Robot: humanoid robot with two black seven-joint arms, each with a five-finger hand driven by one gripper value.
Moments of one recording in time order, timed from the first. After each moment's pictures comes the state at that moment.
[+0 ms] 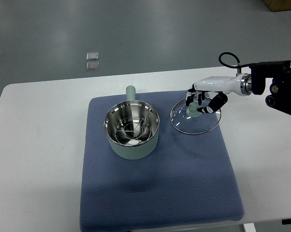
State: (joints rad) left arm 0.02 0.00 -0.04 -0.25 0.00 0.02 0.06; right arm 1.14 -0.54 -0.01 1.00 -1.35 0.18 0.34
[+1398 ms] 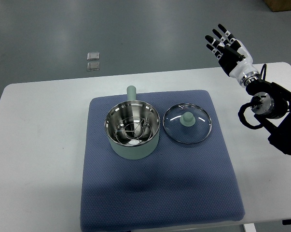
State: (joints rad) left arm 0.02 0.00 -0.04 -0.26 0.00 0.02 0.06; right arm 0.78 -0.24 0.77 0.68 0.03 0.16 0.33
